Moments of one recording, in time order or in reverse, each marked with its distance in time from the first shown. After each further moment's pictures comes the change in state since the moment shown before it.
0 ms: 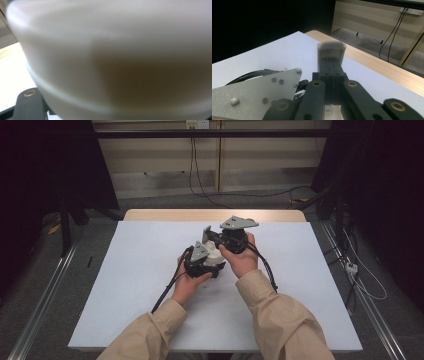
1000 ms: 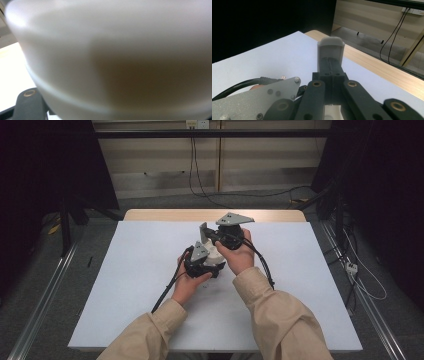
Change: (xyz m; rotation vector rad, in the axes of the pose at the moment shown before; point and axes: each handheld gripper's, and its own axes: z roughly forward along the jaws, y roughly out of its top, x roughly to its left) left arm -0.001 0.000 0.000 0.002 0.001 -0.010; right arm -0.001 0.008 0.011 0.013 0.004 -0.010
